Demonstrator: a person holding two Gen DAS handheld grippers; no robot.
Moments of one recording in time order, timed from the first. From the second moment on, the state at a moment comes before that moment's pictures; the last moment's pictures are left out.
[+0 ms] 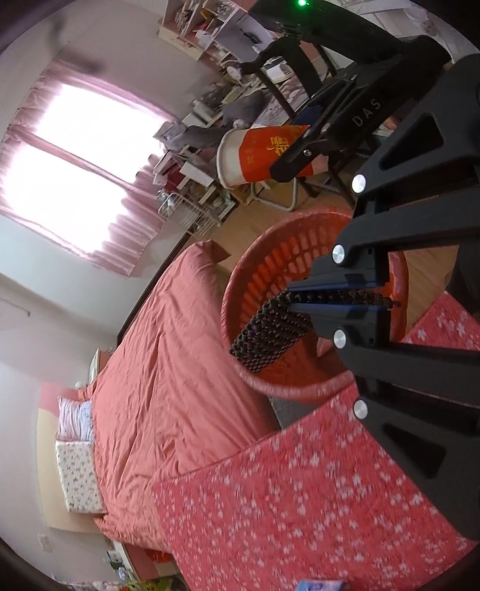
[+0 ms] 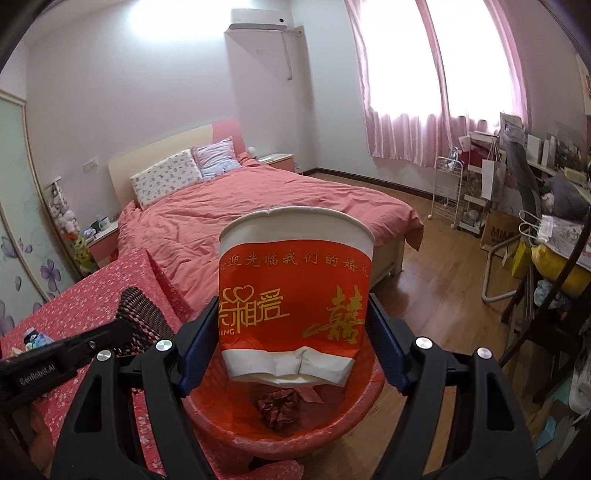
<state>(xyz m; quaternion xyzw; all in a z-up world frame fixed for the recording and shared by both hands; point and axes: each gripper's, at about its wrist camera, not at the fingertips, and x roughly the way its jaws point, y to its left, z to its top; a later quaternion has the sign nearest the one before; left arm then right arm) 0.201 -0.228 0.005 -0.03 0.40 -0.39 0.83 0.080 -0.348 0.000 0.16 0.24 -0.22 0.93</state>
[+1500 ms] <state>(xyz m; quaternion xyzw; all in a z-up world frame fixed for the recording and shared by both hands) 0.208 -0.070 -0.014 -0.01 0.39 -0.18 0.90 0.119 -0.303 -0.009 0.13 0.29 -0.15 0.94</state>
